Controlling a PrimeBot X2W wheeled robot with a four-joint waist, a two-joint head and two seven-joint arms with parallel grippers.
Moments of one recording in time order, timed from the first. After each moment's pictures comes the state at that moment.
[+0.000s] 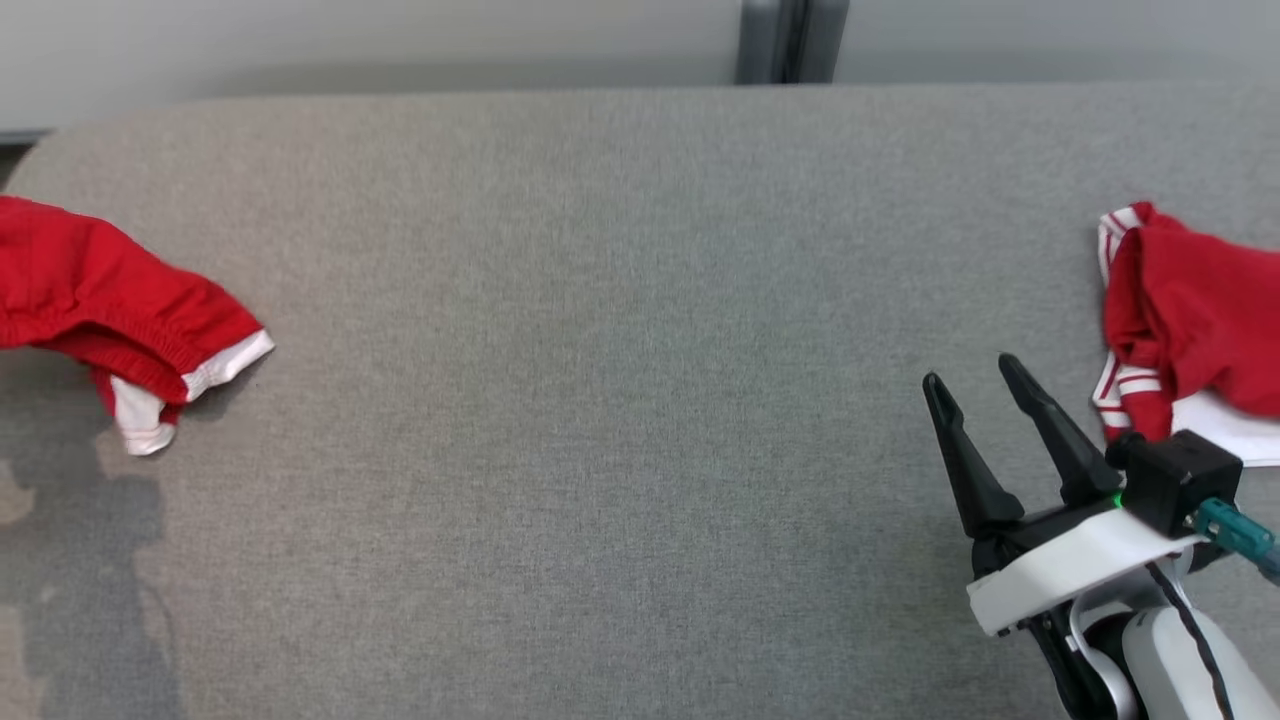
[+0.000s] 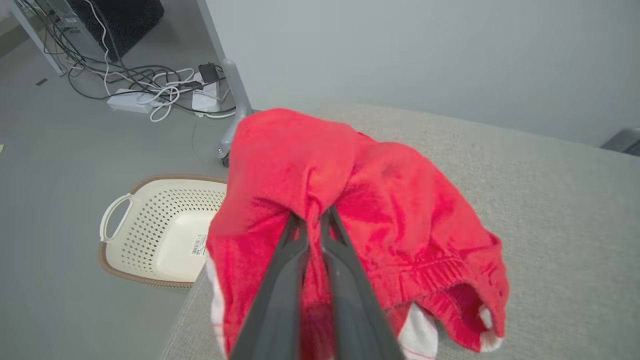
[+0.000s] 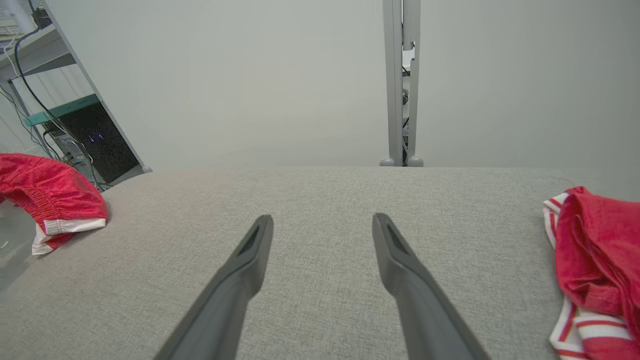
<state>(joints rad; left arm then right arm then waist) -0.83 0.58 -0.21 1.03 -0.62 -0.05 0.18 -0.20 -0.18 0.22 0.07 0.37 0.13 -0.08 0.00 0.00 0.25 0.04</state>
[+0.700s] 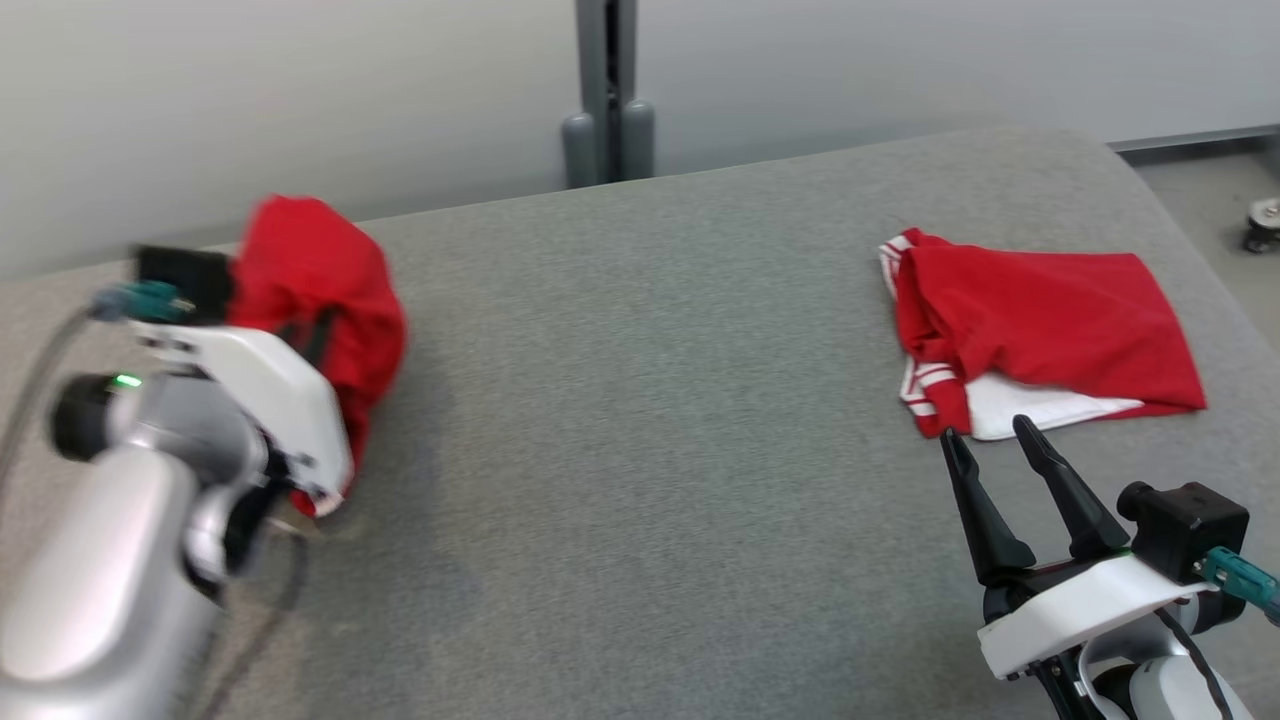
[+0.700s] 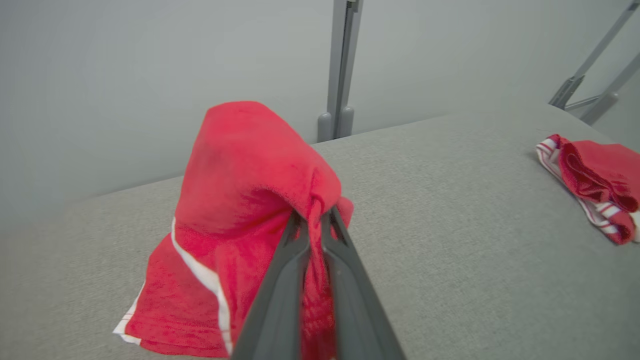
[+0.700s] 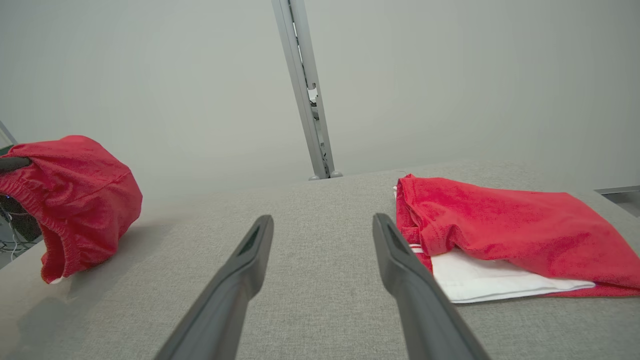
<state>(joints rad) -0.53 0.41 -0.37 0.29 -0.63 0.07 0.39 -0.11 -0.15 0.18 0.10 0.40 0.13 -0.09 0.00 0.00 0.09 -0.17</state>
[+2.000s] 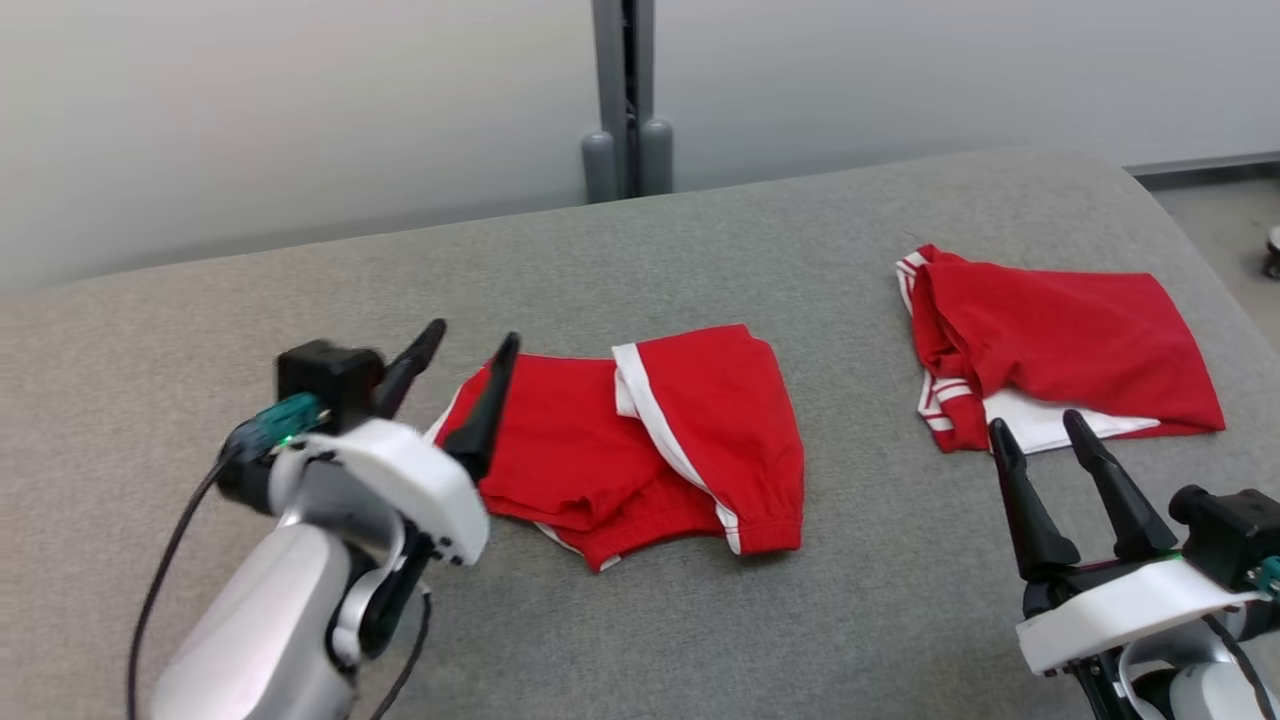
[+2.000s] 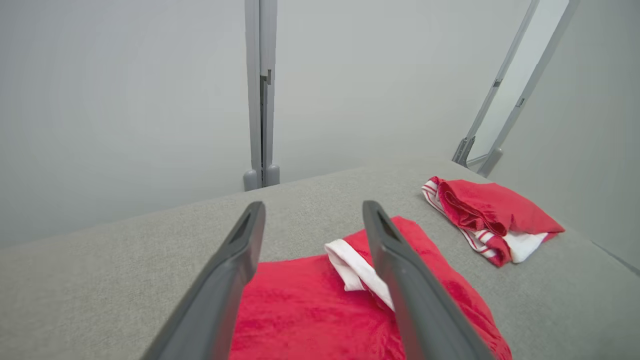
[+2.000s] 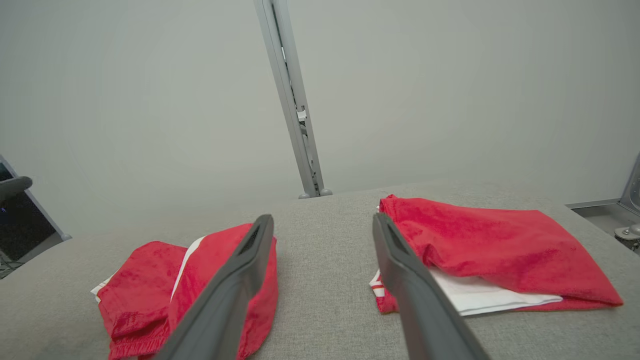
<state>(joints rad) -0.45 0.24 -0.49 0.27 -0.59 0.05 0.07 -0.09 -0.16 0.12 0.08 0.40 0.13 -0.10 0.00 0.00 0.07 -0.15</state>
